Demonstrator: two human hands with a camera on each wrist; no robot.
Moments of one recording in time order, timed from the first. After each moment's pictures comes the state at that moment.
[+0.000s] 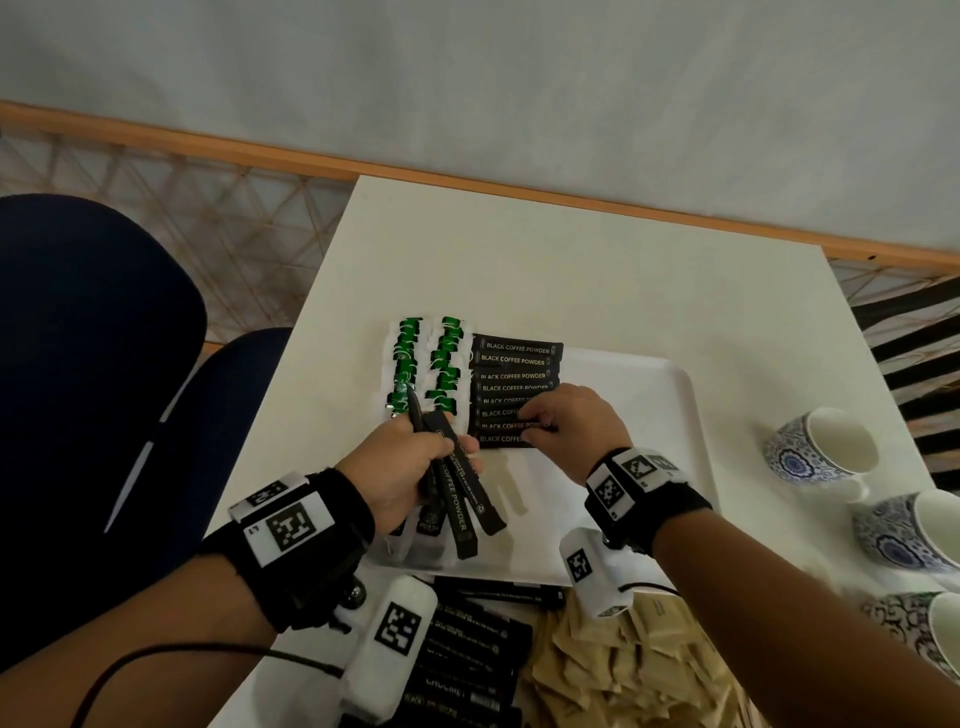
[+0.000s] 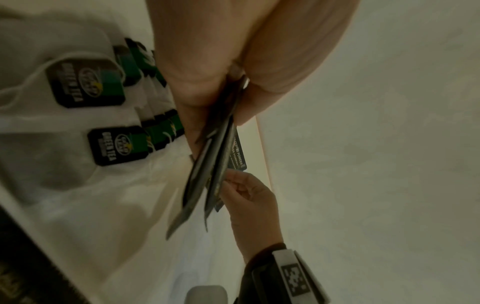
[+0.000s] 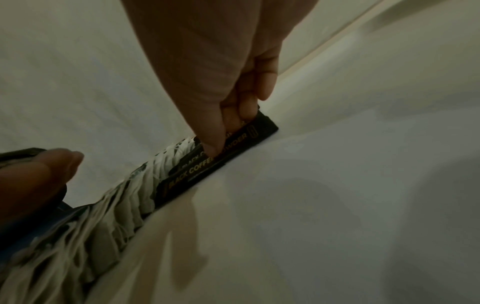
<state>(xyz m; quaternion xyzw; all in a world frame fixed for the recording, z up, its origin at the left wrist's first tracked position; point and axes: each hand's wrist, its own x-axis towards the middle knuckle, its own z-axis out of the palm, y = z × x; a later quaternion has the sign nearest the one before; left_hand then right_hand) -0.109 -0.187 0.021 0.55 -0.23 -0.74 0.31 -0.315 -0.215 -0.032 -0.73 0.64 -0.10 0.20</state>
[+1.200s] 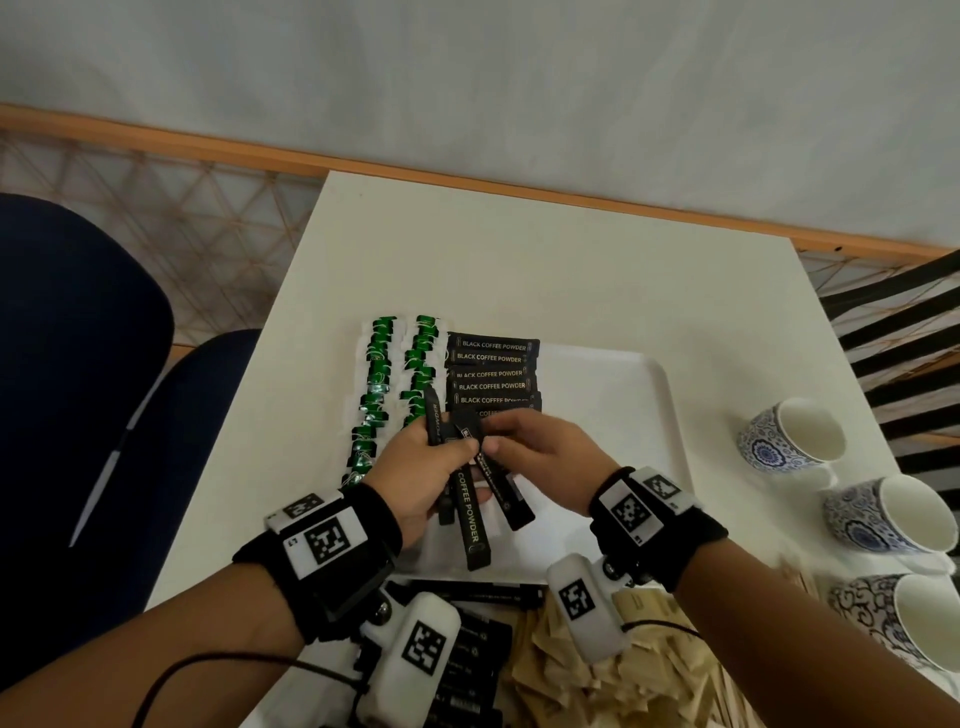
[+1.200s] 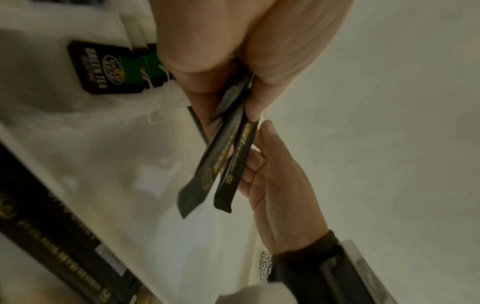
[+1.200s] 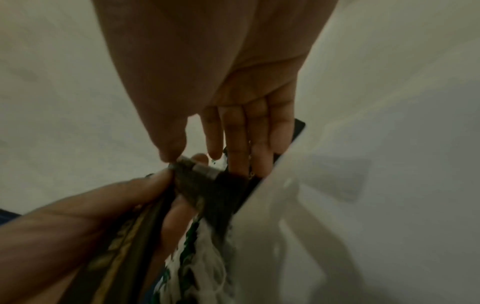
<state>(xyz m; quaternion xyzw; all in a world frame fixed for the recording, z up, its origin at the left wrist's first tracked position) -0.143 -0.179 0.008 0.55 -0.27 -0.72 0.32 -0.312 -0.186 -0.016 -0.62 0.59 -0.19 0.48</state>
